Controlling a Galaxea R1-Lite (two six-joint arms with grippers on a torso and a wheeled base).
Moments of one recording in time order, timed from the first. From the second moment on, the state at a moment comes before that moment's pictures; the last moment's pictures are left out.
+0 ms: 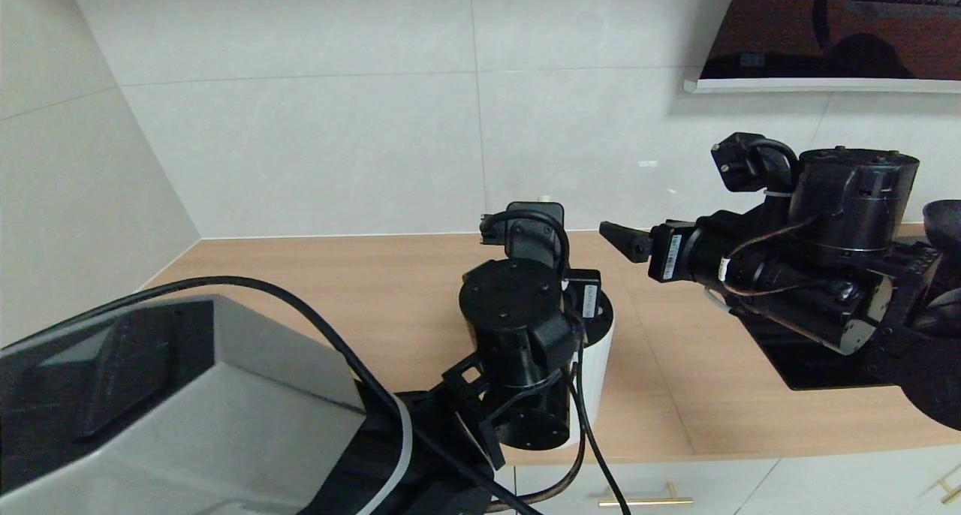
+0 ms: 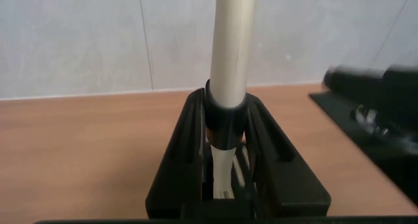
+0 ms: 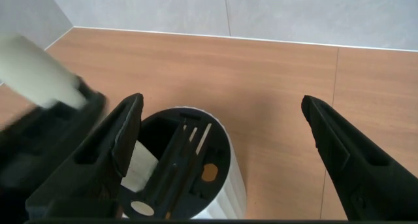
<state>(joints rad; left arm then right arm) -0.95 2.14 -1.06 -1.25 0.80 0.06 0.57 1.69 -0.90 -0.72 -0.14 0.17</state>
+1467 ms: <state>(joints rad) -0.95 2.20 -1.01 -1.25 0.80 0.04 0.57 1.69 -0.89 -0.72 -0.14 0.17</state>
